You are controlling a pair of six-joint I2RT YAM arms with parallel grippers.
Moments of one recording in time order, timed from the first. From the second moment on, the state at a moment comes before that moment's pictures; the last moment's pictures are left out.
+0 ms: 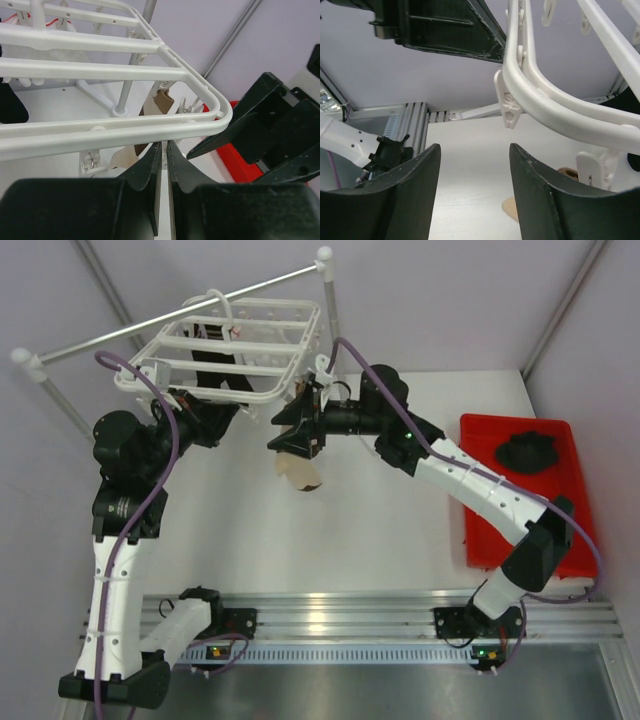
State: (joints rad) left arm -0.08 0.91 1.31 -0.34 0.47 -0.42; right arm 0.82 1.58 1.60 0.02 -0.71 0.06
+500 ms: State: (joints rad) left arm -0.08 0.91 1.30 -0.34 0.48 -0.42; right arm 0.84 1.74 1.65 0.16 -0.64 0.08
